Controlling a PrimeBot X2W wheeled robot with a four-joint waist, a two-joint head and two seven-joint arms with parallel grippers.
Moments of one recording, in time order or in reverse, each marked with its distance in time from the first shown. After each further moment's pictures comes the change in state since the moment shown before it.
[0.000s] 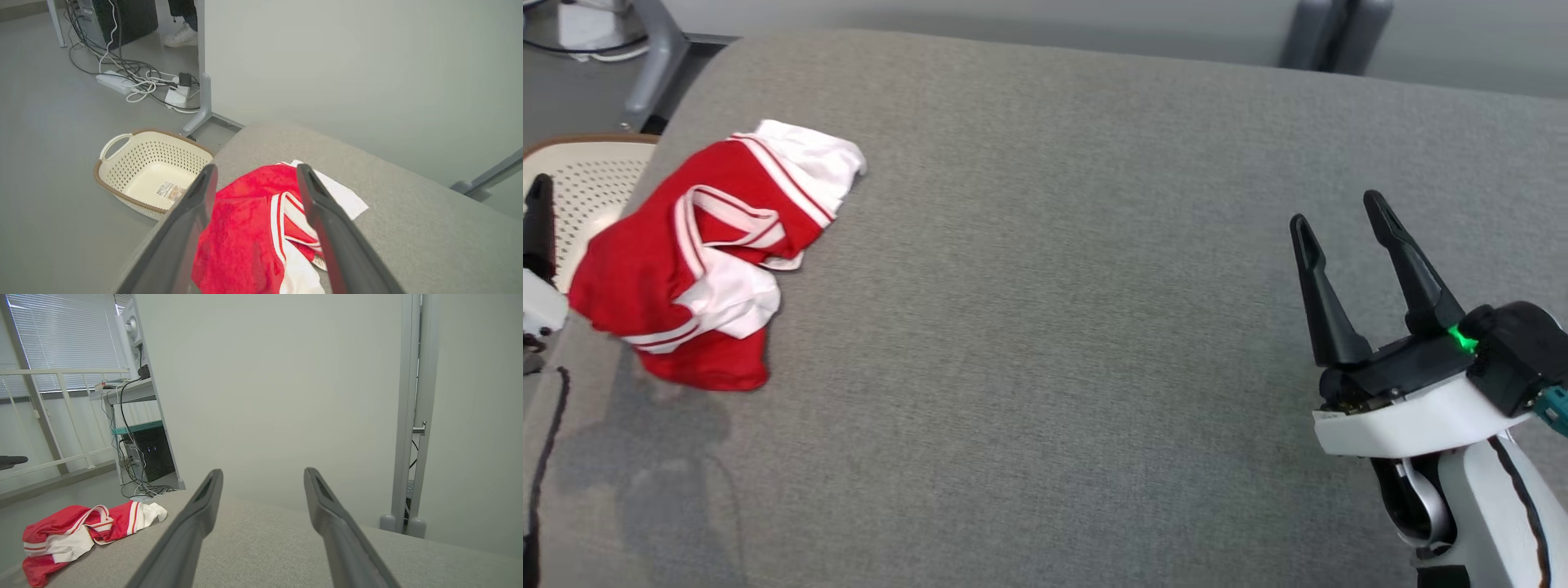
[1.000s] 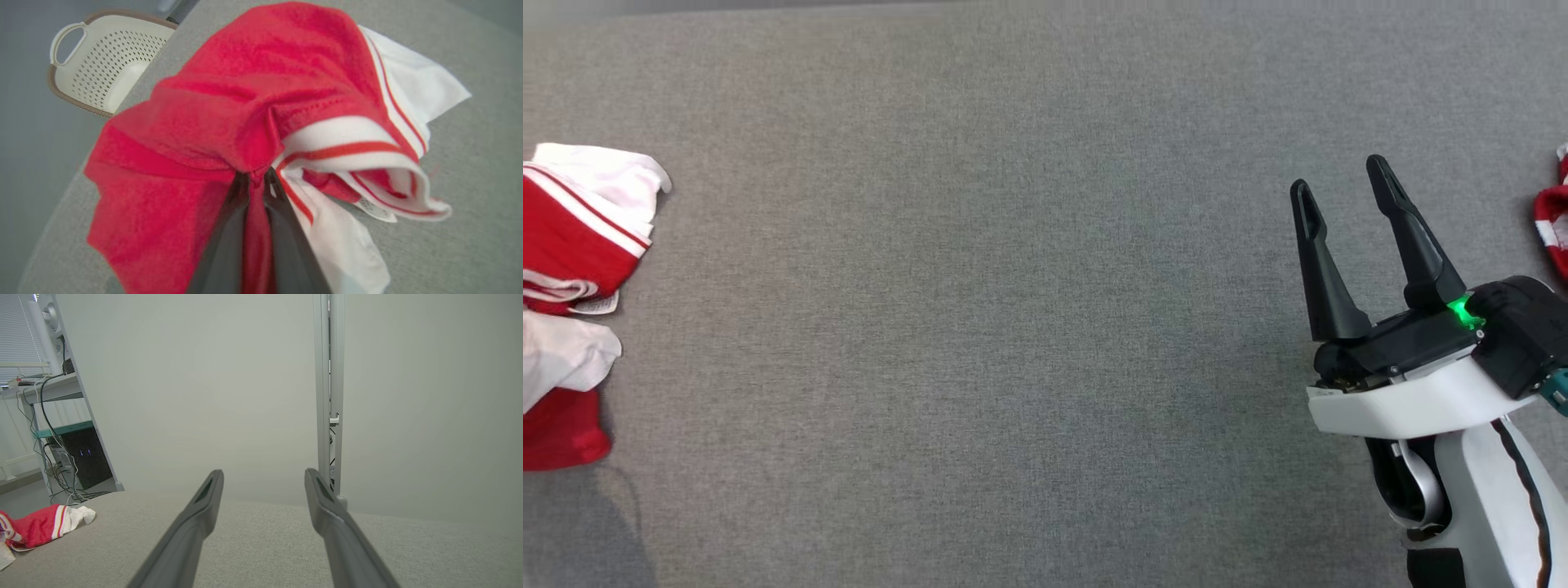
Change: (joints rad) left arm -0.149 0.157 -0.120 0.511 -0.015 0.001 0.110; right arm -0.060 0.030 -0.005 -0.029 -0.001 0.000 0.000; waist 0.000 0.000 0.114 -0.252
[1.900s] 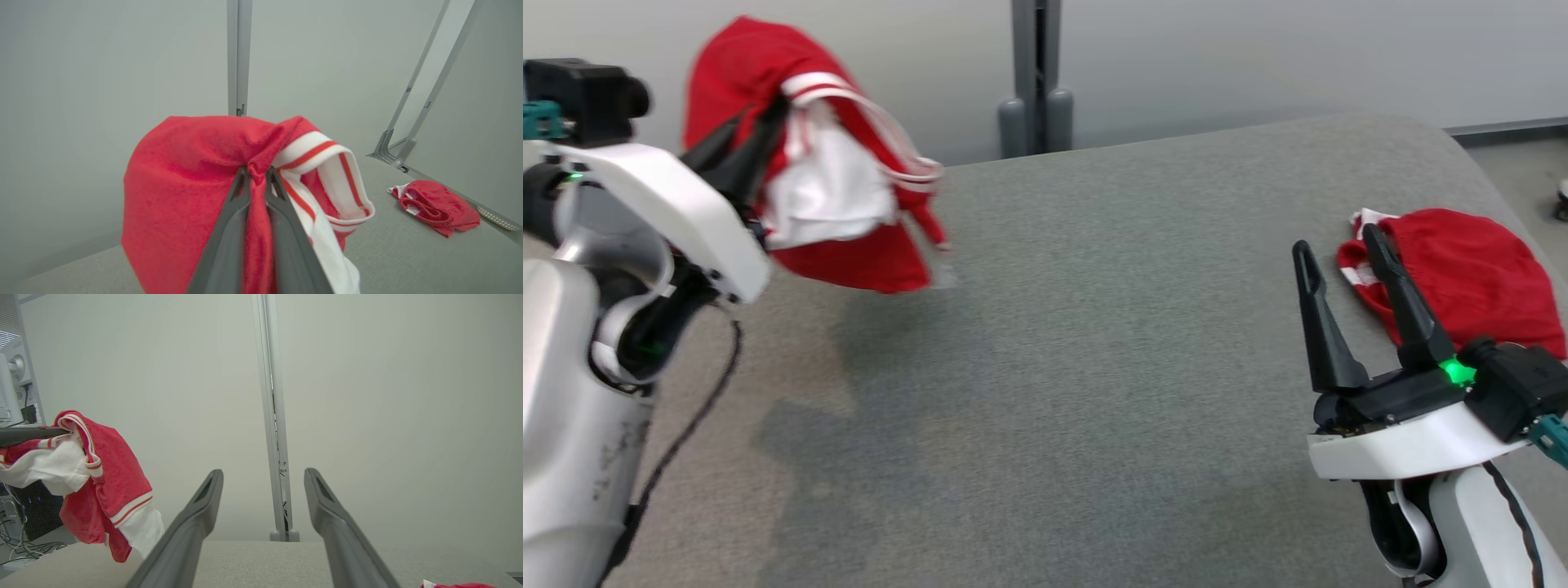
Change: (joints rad) left arm 0.051 -0.082 -0.363 -0.845 -0.192 -0.004 0.047; right arm 0.108 0.034 -0.028 0.021 0.024 0.000 0.000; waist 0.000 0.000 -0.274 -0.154
